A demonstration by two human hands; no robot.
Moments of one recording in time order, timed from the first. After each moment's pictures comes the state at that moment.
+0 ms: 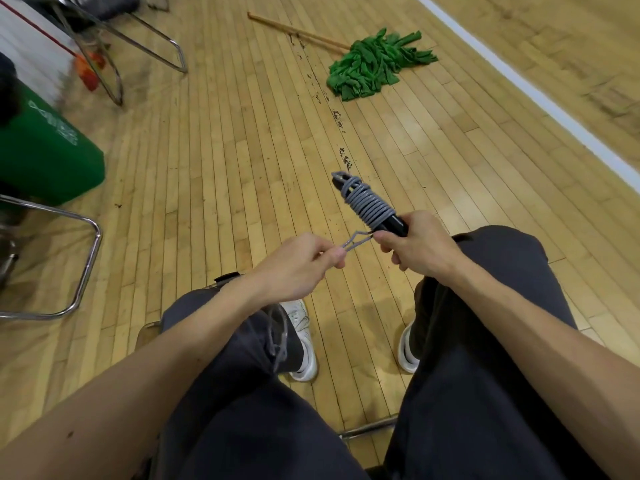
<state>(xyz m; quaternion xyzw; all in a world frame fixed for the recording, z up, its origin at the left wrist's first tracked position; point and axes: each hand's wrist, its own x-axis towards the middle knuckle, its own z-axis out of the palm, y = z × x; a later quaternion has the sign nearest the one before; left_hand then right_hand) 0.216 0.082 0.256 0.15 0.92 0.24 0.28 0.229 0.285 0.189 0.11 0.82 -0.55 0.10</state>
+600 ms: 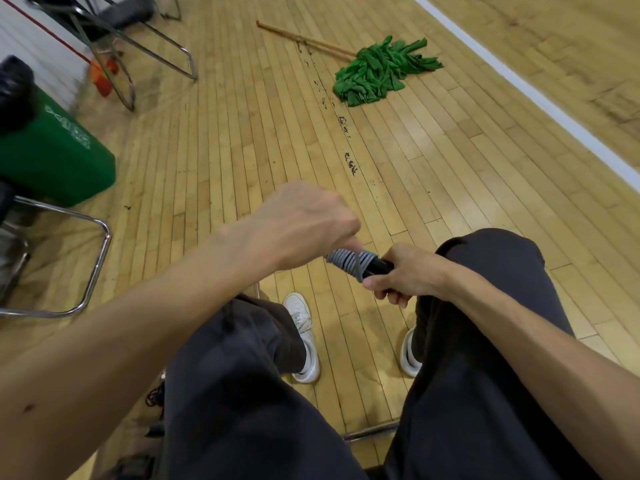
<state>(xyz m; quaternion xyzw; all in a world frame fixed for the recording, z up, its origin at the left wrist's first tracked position) 0.195 0.110 0.316 0.50 0.84 -0.19 0.03 0.239 0.275 0.191 0.04 0.79 -0.51 0.34</state>
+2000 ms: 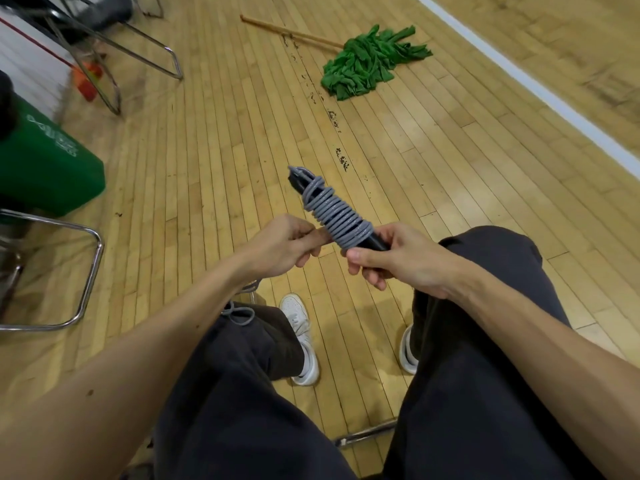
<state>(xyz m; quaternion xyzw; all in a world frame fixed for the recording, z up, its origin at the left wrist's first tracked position) 0.172 0.076 0.244 0.18 0.89 0.32 0.25 0.240 0.285 0.206 -0.05 0.63 -0.73 0.24</state>
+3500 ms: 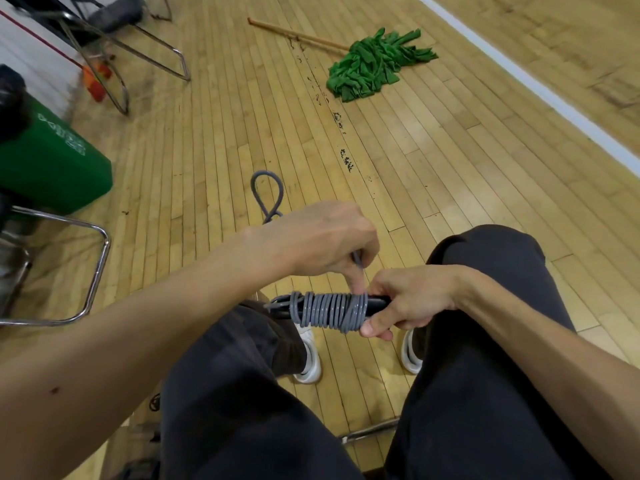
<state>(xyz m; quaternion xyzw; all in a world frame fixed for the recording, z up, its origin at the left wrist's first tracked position) 0.194 0.137 0.306 0.52 0.82 -0.06 0.22 0.252 0.286 0.209 -0.19 0.69 -0.47 0.51</state>
